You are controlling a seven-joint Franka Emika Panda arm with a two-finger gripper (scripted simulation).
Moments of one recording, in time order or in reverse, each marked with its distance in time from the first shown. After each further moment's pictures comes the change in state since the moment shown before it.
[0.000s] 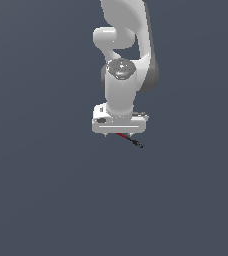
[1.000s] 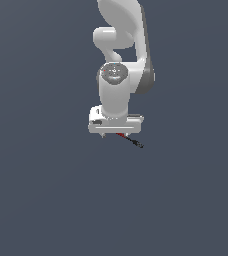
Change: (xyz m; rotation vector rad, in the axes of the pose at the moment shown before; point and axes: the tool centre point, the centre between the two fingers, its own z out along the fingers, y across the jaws) arm -0.006 0.013 0.010 0.013 -0.027 0.003
